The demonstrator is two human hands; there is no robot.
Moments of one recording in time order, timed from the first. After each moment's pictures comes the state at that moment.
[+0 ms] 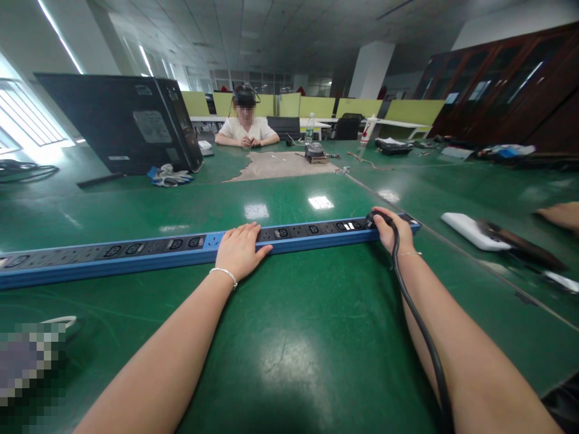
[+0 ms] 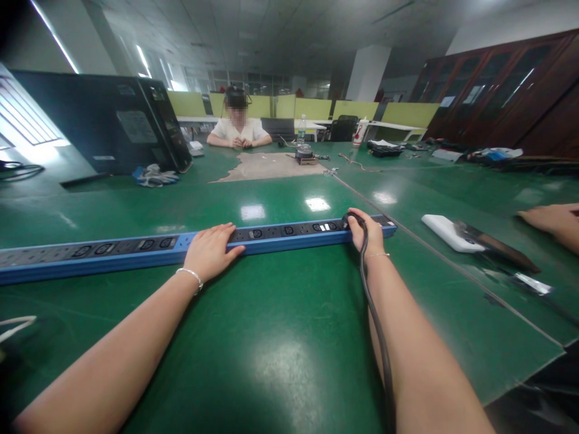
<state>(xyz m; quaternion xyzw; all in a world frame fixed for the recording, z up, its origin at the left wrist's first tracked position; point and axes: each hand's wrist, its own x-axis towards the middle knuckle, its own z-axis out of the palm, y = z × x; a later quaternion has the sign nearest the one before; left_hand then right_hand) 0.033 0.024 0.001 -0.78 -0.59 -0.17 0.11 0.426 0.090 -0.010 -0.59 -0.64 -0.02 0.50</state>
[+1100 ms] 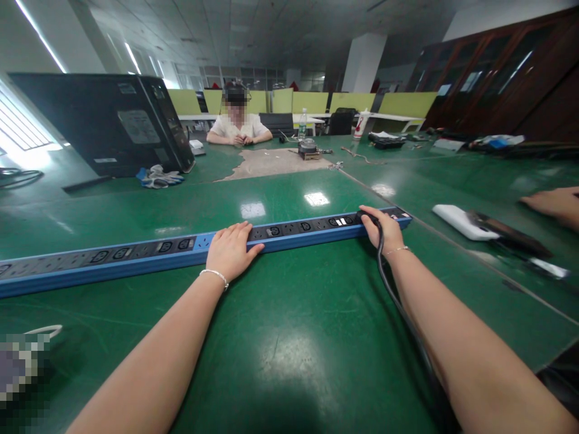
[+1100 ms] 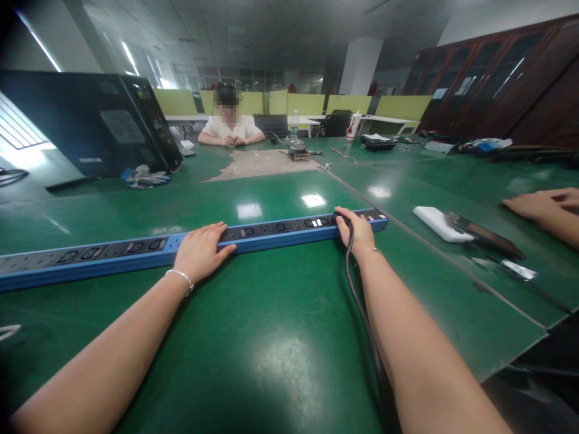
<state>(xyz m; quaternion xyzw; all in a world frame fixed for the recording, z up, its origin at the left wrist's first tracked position) 0.033 0.023 0.003 -0.78 -0.59 -0.15 0.13 0.414 0.075 -0.007 -0.60 -0.67 -0.06 0.44</state>
